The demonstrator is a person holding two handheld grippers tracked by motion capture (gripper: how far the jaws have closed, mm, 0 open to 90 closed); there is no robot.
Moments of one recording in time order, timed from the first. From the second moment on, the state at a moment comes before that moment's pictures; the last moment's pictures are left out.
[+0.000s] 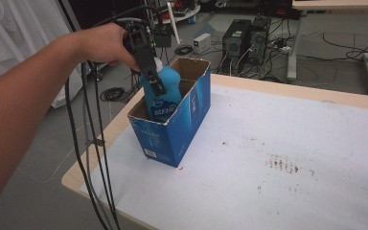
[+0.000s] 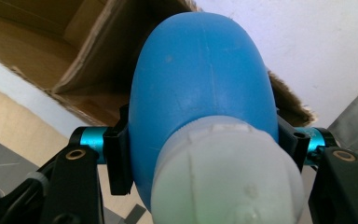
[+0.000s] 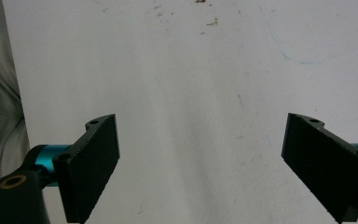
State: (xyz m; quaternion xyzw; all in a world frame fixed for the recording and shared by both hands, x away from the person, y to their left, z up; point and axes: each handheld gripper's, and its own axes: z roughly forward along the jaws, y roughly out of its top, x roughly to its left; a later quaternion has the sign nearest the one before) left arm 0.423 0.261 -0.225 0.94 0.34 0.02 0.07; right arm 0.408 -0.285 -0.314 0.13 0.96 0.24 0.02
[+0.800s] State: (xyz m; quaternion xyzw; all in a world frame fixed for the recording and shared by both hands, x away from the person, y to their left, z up) left arm 0.424 0.261 -0.275 0.94 0.32 0.02 0.05; right arm 0.405 -0.286 -0.317 0.14 0.96 0.24 0.02
